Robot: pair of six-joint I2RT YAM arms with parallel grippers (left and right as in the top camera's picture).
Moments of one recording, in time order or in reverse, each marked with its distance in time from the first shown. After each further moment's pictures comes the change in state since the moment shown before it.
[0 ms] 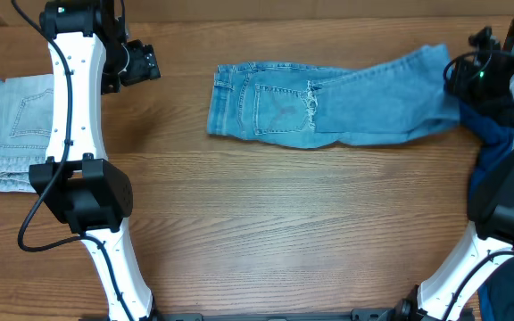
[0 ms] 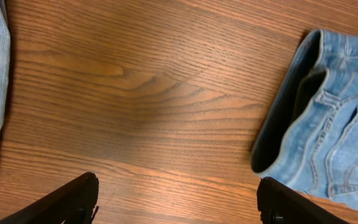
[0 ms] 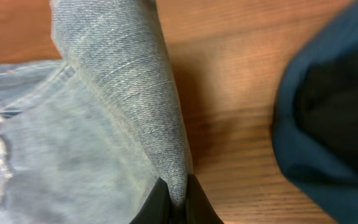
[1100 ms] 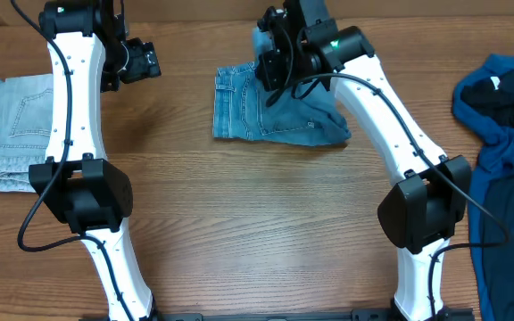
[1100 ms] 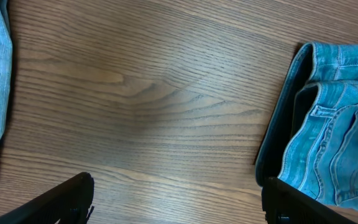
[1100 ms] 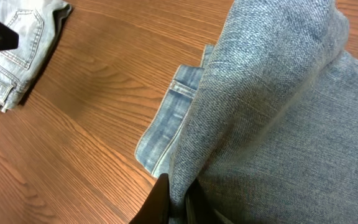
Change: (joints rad) left arm 0.000 0.000 0.000 0.019 -0.001 0.005; right arm 0.771 -0.003 0.080 0.158 -0.053 0.223
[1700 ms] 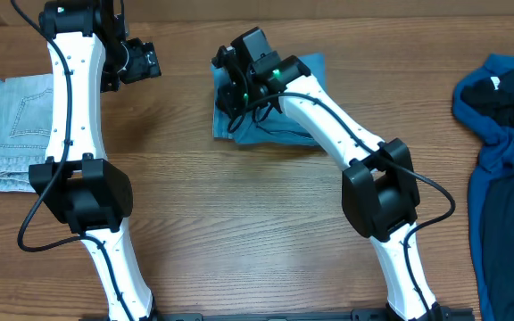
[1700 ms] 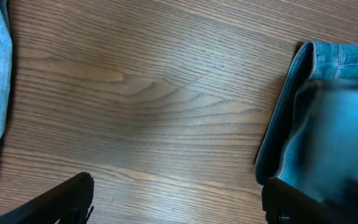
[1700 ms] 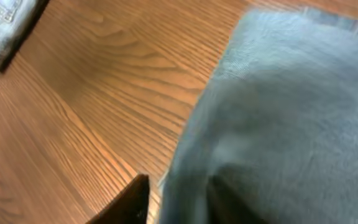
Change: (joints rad) left arm 0.000 0.000 0.000 -0.004 0.000 0.000; right arm 0.145 0.192 -0.013 0.156 0.006 0.002
